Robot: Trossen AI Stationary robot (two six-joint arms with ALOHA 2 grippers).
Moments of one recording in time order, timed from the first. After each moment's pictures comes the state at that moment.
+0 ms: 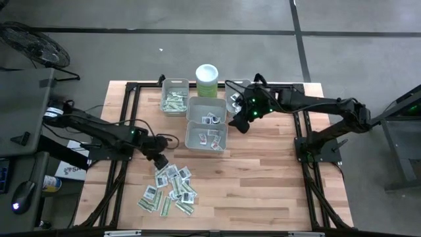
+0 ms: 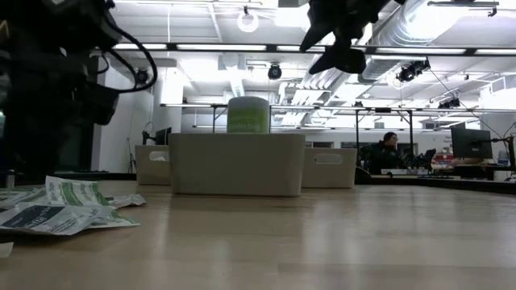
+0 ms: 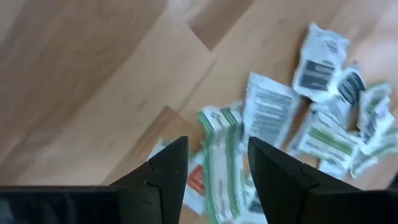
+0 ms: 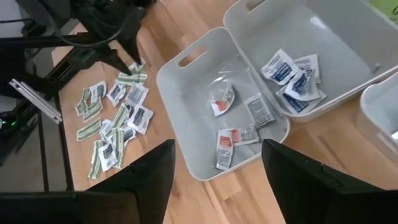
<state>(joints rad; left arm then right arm) -0.17 1.05 0.42 -0.45 0.18 -1.00 -0.25 1.38 1.21 -0.60 -0.22 0.52</state>
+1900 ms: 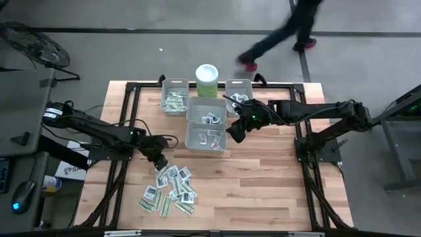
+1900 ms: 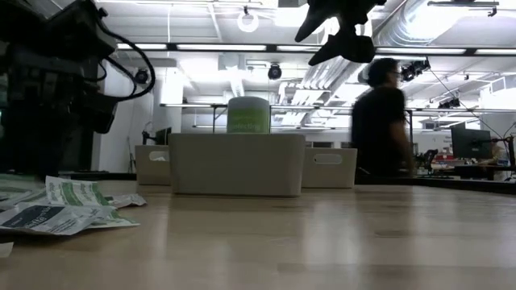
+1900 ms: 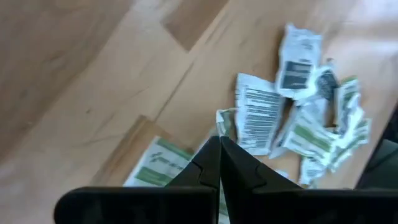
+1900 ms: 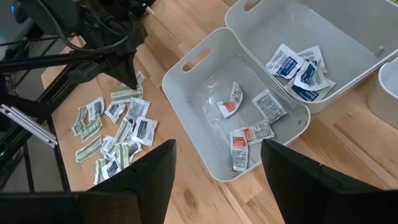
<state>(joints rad) -0.16 1.04 0.32 -0.25 0.25 -0.99 -0.06 1.38 1.21 -0.58 0.02 0.73</state>
